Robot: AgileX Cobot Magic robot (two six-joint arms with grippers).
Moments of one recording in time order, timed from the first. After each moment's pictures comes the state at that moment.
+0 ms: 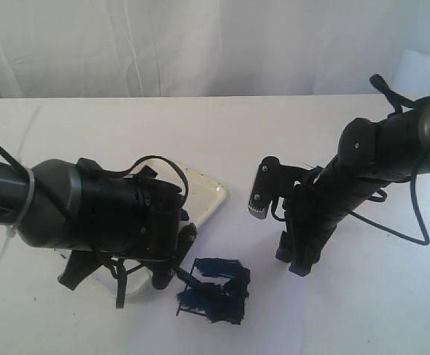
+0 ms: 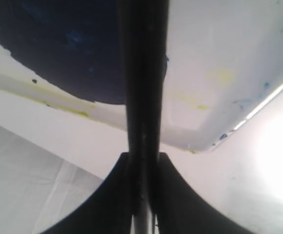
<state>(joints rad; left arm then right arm) -0.98 1.85 -1.06 0.96 1.05 0.46 0.36 1.87 -0.99 0.35 0.45 -1.20</state>
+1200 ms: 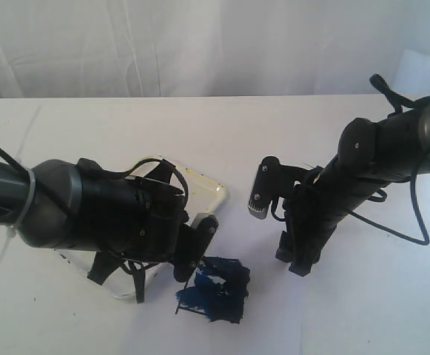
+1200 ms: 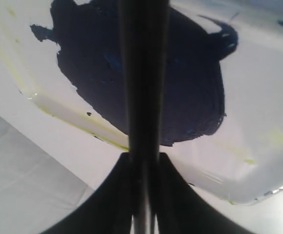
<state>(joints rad) -0.98 1.85 -1.06 1.03 0.88 0.35 0.36 1.87 -0.99 0.35 0.45 -1.20</state>
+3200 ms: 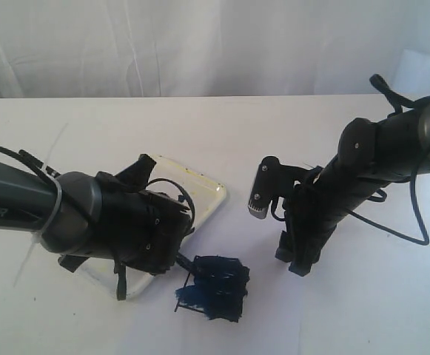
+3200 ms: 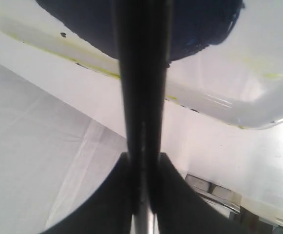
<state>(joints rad) -0.97 1.92 -1.06 1.18 1.11 0.31 0.36 1.87 -0.99 0.35 0.45 -1.20</state>
